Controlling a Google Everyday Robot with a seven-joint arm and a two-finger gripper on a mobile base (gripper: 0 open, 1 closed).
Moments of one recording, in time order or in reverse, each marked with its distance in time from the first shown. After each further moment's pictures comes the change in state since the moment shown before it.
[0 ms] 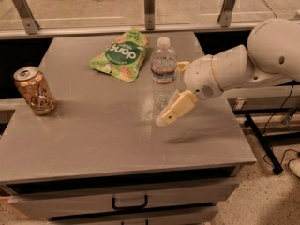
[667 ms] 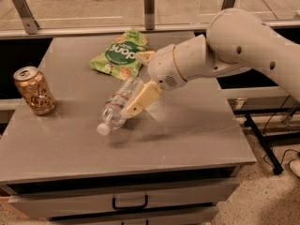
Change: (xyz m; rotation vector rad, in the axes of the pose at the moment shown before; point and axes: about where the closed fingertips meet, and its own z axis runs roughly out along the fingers) arm -0.069 0.006 0.057 -0.033 -0.066 -0.089
